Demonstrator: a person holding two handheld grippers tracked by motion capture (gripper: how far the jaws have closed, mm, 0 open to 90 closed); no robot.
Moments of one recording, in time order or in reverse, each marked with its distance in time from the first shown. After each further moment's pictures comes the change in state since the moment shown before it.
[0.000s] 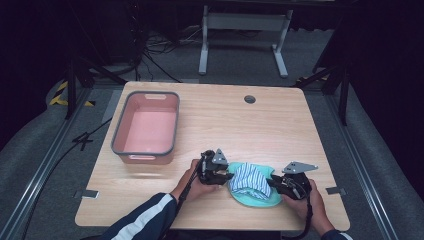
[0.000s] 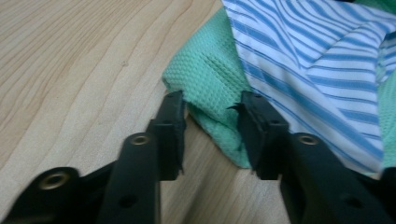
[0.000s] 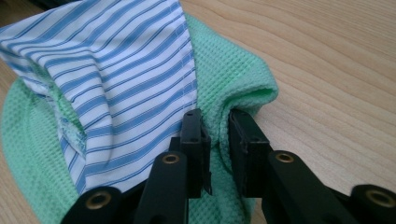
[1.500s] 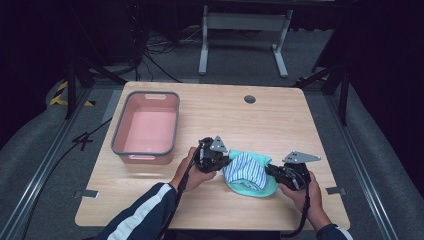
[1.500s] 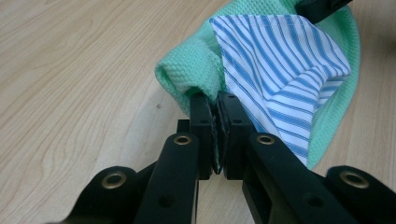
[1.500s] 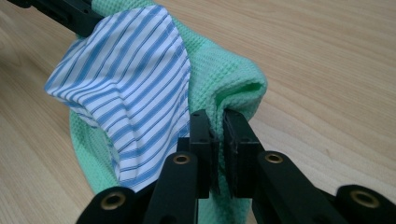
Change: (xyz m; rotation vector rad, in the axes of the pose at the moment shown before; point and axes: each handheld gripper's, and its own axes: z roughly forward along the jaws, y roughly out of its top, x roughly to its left) left arm 0.009 0.035 -0.038 0.000 0.034 0.045; right arm 0.004 0.035 -0.012 -0.094 -0.009 0.029
